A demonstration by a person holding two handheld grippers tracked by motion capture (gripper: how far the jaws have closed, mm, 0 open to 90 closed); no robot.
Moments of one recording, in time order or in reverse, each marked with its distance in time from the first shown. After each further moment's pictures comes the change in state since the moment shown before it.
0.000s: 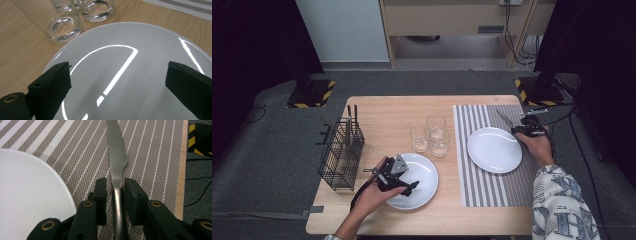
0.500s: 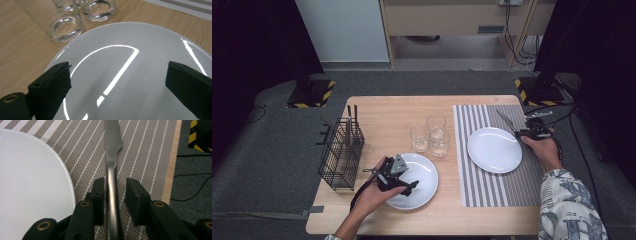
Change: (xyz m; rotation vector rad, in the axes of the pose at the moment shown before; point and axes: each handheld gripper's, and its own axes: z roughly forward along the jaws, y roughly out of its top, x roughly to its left) left arm 0.001 0.000 -0.001 -0.001 0.008 -0.004; right arm -0.008 -0.011 -0.016 0.041 0.006 -0.025
